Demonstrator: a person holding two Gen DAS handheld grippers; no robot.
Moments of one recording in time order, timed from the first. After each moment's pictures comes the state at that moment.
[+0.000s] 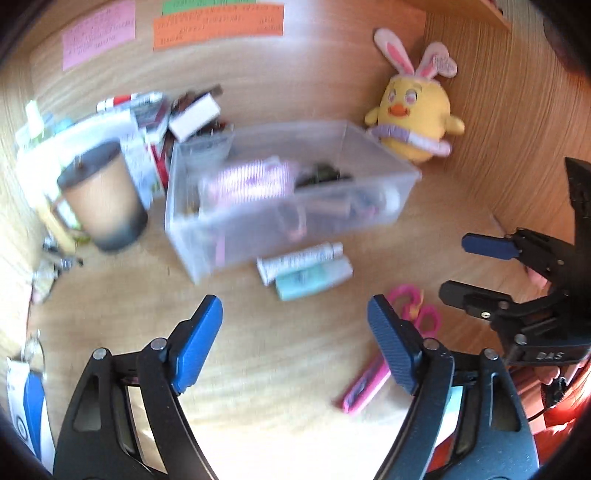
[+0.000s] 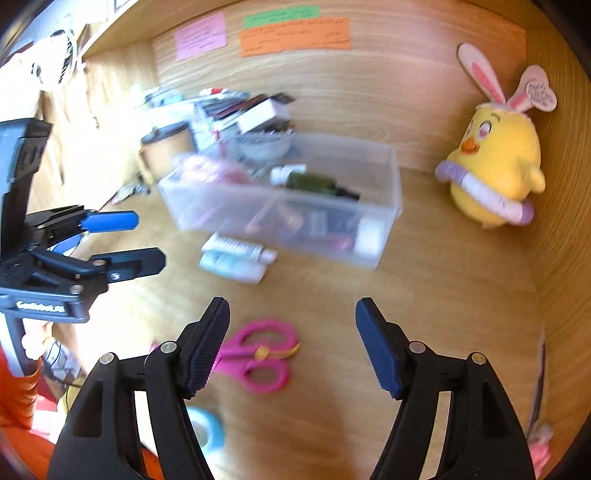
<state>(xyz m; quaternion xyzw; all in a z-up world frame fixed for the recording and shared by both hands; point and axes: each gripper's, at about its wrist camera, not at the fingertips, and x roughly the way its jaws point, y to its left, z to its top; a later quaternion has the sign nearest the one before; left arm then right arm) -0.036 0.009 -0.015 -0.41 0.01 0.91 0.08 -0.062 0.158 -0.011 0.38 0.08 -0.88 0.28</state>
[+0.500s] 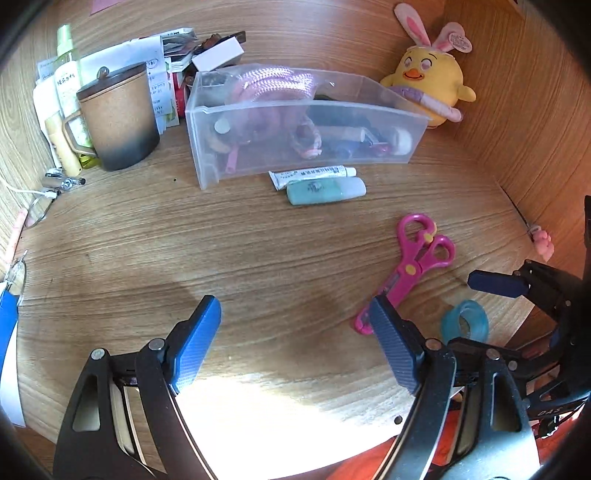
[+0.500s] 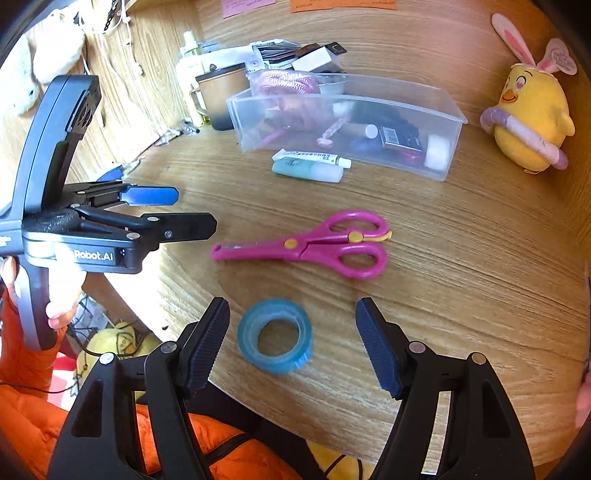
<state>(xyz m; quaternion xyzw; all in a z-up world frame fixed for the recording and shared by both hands) 0.004 -0.001 -0.057 -0.45 -0.02 0.89 0.06 0.002 0.145 -0.059 0.42 0.10 -0.84 0.33</state>
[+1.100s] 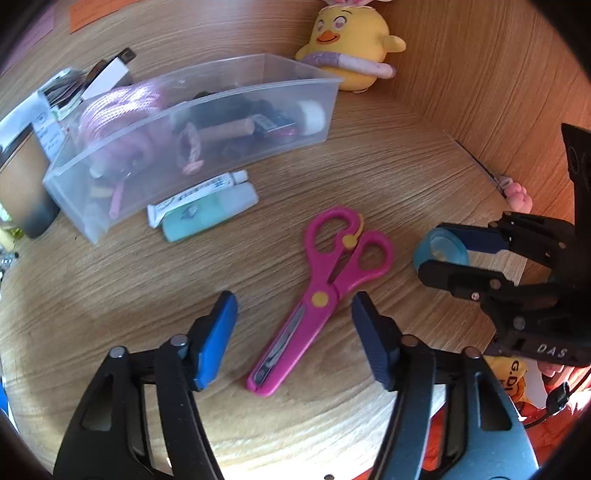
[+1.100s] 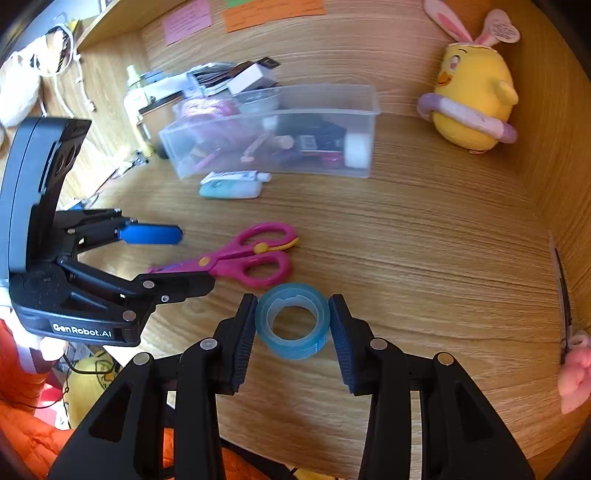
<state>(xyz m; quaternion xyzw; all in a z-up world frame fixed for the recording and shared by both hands) -0.029 0.070 -0.067 -0.46 0.06 0.87 0.17 -0.024 0.195 -0.054 0.41 0.05 -0.87 0.26</state>
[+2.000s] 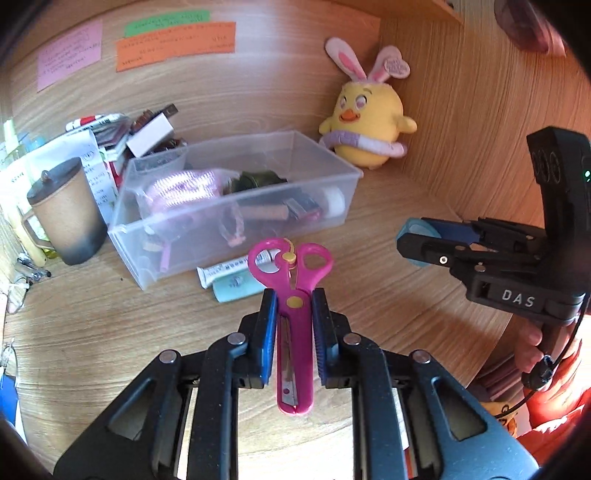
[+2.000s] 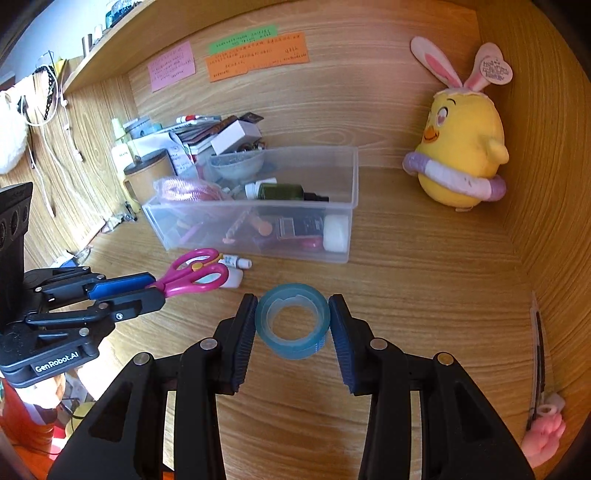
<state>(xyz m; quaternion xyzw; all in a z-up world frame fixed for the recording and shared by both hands) -0.022 0.044 -0.014 -0.36 0.01 0.92 0.13 -0.063 0.190 -0.006 0.35 0.03 -0.90 0.25</state>
